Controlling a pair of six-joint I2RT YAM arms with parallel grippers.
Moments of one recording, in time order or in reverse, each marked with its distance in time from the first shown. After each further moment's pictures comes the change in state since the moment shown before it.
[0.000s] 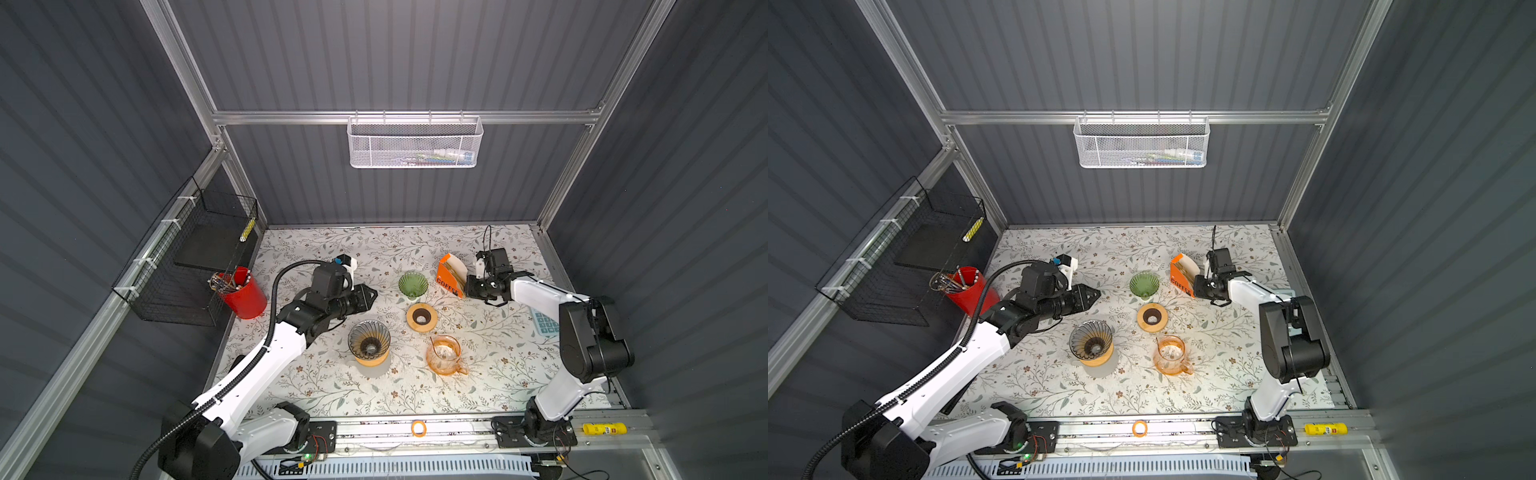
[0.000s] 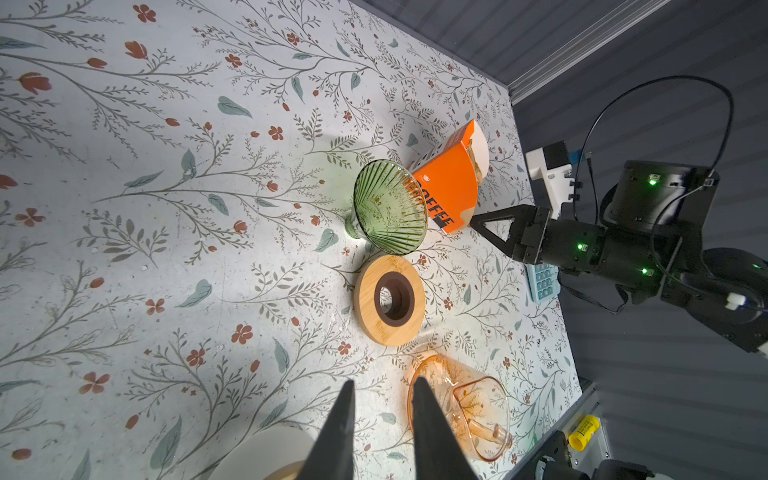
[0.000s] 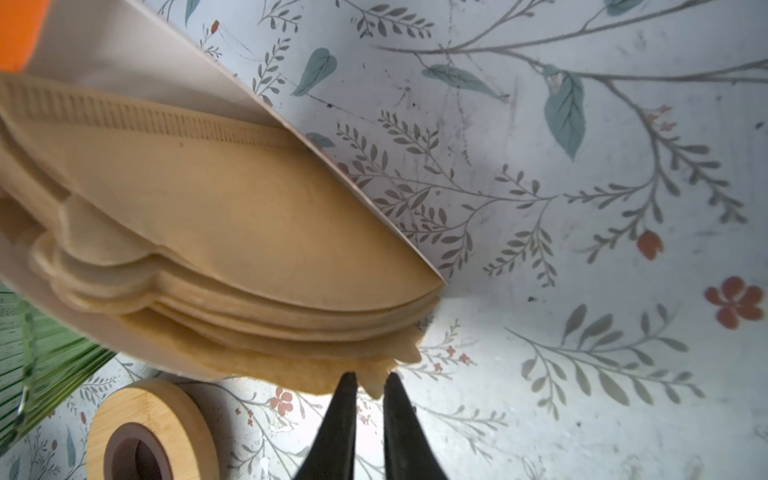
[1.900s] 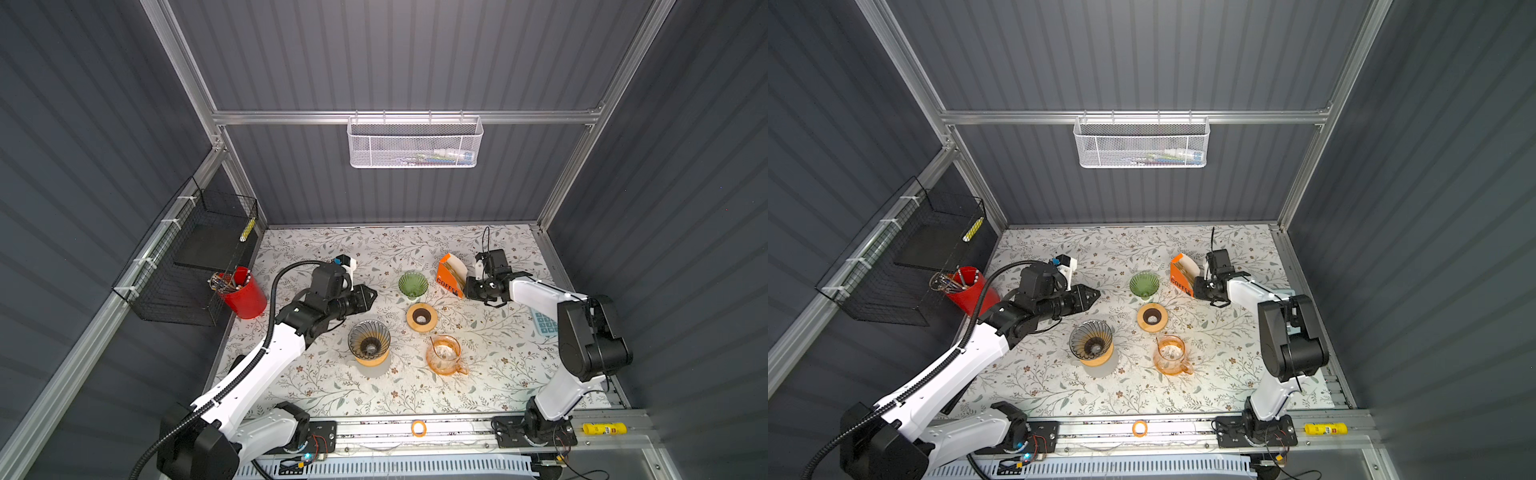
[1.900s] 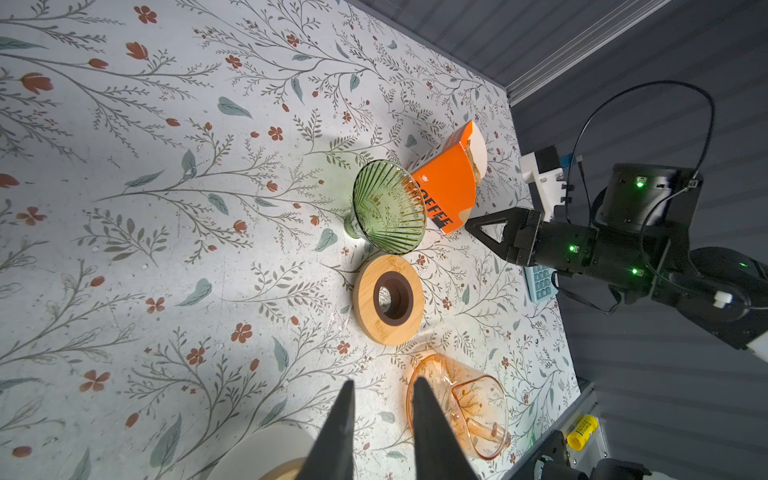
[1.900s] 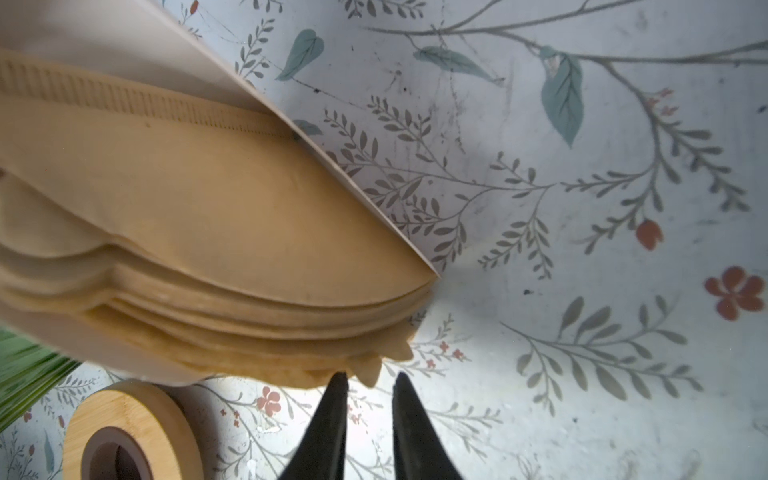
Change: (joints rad) left arm 0.000 -0.010 -0.004 0.000 0.000 -0.003; right arm 0.006 0.009 -0.001 -0.009 0.023 -0.005
